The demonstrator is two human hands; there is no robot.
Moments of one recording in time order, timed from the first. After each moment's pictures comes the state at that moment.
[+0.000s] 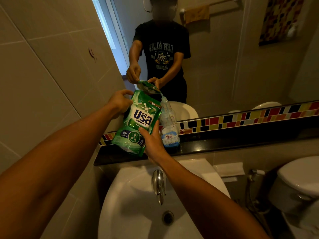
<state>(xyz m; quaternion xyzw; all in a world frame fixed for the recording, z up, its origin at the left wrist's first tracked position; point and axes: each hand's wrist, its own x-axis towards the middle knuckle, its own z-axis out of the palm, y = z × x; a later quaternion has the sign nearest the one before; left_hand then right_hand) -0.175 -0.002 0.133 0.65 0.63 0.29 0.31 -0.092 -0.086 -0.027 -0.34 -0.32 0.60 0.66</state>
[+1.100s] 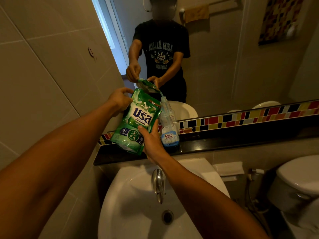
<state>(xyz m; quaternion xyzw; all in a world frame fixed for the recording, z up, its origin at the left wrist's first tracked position) -0.173 -0.003 0.139 0.66 0.63 0.28 0.31 -0.095 -0.089 -0.021 -0.32 -0.30 0.60 0.67</state>
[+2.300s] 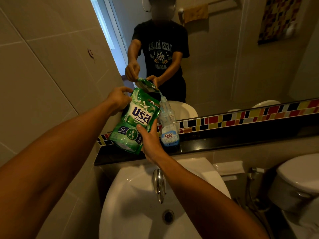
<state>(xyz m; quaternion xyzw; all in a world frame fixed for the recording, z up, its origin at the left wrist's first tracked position) -0.174 0.001 0.143 0.67 0.63 0.28 0.28 -0.101 -0.088 -0.018 -0.31 -0.30 0.60 0.67</state>
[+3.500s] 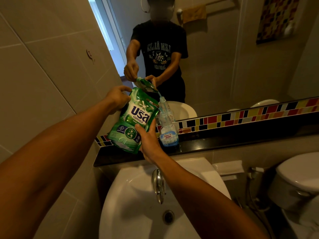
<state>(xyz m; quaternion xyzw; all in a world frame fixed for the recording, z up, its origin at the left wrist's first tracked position) -0.171 0.002 0.149 0.67 0.63 0.27 0.29 -0.101 -0.087 -0.015 -0.31 -0.30 0.61 0.67</state>
